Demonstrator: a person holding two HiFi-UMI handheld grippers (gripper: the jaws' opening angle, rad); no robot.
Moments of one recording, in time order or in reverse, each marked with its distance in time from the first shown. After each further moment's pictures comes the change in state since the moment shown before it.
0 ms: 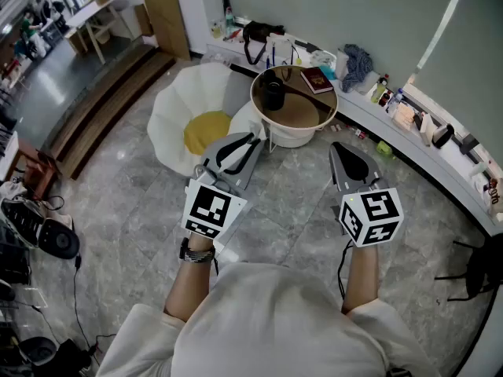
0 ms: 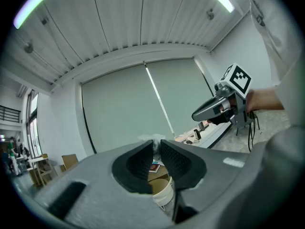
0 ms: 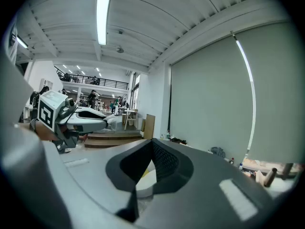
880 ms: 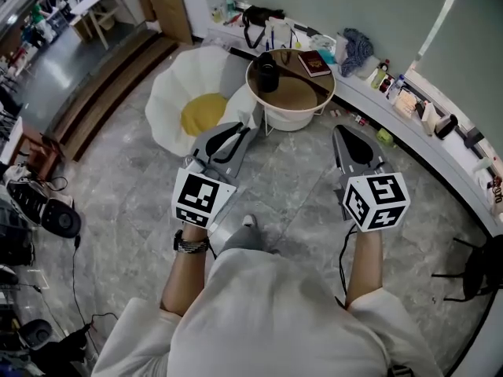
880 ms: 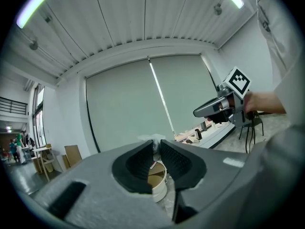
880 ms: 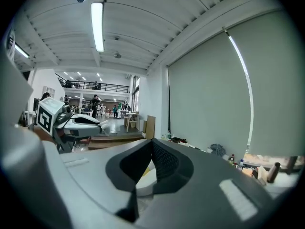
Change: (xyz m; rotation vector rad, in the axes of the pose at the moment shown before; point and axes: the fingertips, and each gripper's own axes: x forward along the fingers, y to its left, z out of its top) left arm 0.025 -0.074 0.006 -0.077 0.049 0.060; right arm -0.054 -0.075 -0.026 0.045 -0.023 0.045
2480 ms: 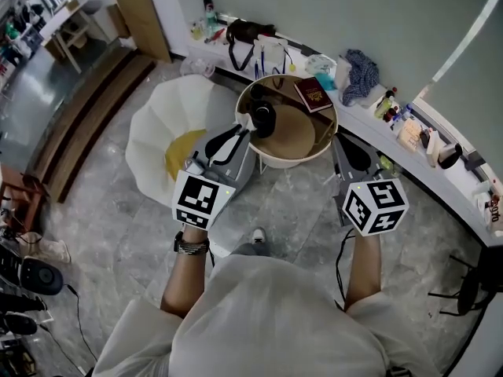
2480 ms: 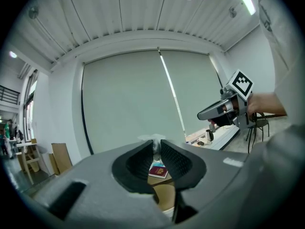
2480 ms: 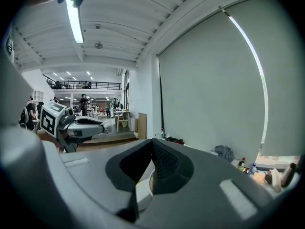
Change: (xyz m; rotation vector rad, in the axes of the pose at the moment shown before) left arm 0.276 0.250 -0.072 -0.041 -0.028 -0.063; right arm 0.332 -0.138 0.016 0.061 0.038 -0.054
